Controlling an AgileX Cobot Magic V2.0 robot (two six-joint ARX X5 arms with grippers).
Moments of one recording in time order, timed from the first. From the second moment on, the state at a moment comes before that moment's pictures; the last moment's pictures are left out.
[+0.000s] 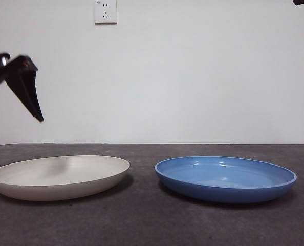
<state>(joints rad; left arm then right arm) 0.02 1.60 1.12 -0.75 0.52 -0.06 0.17 0.79 0.96 -0.71 -0.68 0.16</state>
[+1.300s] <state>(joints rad) 0.01 1.76 1.12 -0.68 0.55 -0.05 0.17 0.79 0.96 -0.71 -0.68 0.16</state>
